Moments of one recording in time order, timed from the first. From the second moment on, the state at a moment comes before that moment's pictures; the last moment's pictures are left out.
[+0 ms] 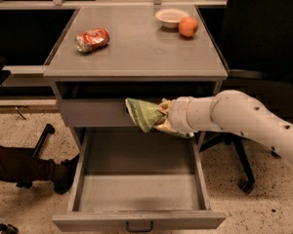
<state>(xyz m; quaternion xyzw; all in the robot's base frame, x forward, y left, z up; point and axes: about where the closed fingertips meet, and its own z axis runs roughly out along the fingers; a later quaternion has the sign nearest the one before) 0.576 -0.039 0.757 -0.62 0.63 0.04 0.46</state>
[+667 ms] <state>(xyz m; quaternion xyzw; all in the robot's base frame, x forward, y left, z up) 0.579 -0.036 0.774 -0.62 0.63 0.03 0.47</state>
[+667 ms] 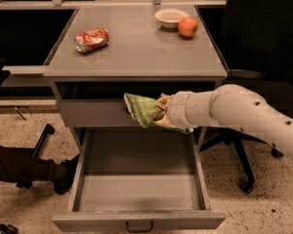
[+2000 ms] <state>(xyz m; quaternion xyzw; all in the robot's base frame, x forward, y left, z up) 0.636 -0.021 0.889 -0.62 0.58 -0.05 0.53</state>
